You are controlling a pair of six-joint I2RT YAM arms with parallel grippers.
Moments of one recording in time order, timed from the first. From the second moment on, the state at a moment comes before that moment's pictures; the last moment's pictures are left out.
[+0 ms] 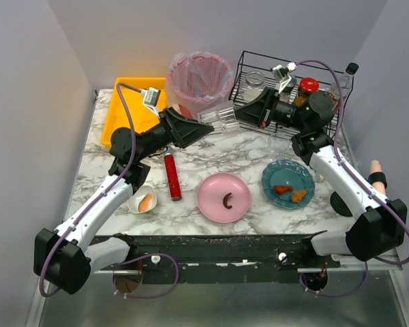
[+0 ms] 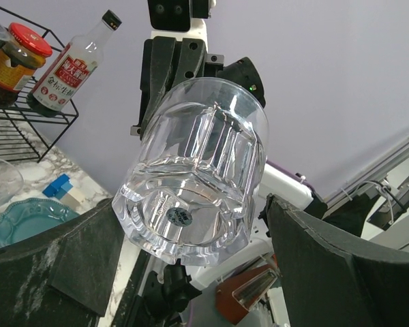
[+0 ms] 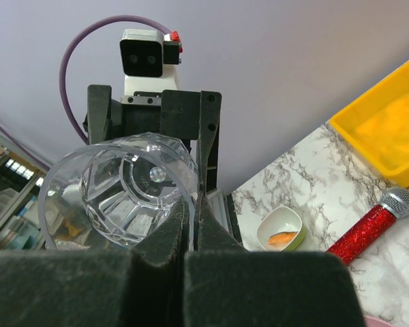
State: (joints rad) left arm -0.46 1.11 0.89 0.69 0.66 -1.18; right arm 0.36 1.36 1.18 0.52 -0.94 0.99
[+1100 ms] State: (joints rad) left arm -0.47 1.13 0.89 0.73 0.65 -1.21; right arm 0.36 1.36 1.15 0.58 -0.95 1.01
